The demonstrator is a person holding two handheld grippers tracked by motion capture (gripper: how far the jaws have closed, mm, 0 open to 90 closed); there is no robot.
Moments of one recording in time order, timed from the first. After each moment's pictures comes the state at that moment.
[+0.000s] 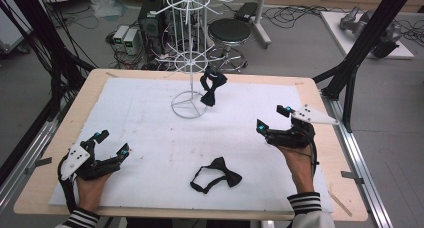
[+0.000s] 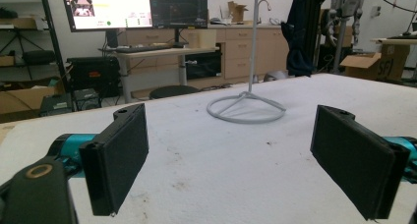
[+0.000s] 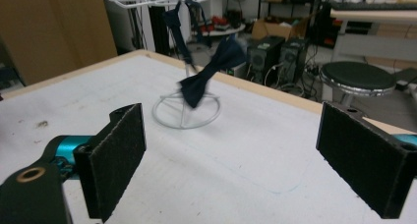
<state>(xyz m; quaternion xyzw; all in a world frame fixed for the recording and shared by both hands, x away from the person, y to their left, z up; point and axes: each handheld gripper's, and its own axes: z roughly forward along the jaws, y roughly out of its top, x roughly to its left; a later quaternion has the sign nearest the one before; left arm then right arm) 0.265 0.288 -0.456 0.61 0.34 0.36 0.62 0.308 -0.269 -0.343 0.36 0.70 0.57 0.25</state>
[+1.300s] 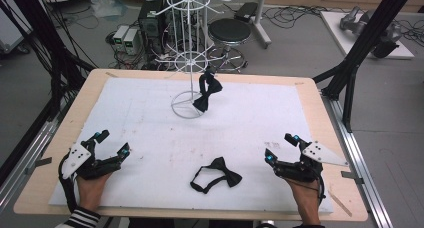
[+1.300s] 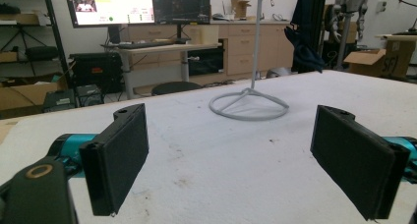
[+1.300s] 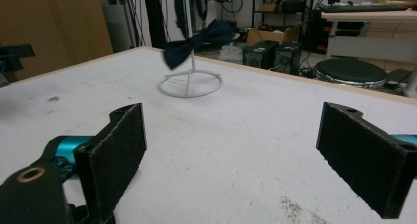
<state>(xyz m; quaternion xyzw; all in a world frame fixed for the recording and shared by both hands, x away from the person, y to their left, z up) 0.267 0.287 -0.455 0.61 0.35 0.36 0.61 0.252 -0.292 -0.398 0.37 0.68 0.58 0.26</state>
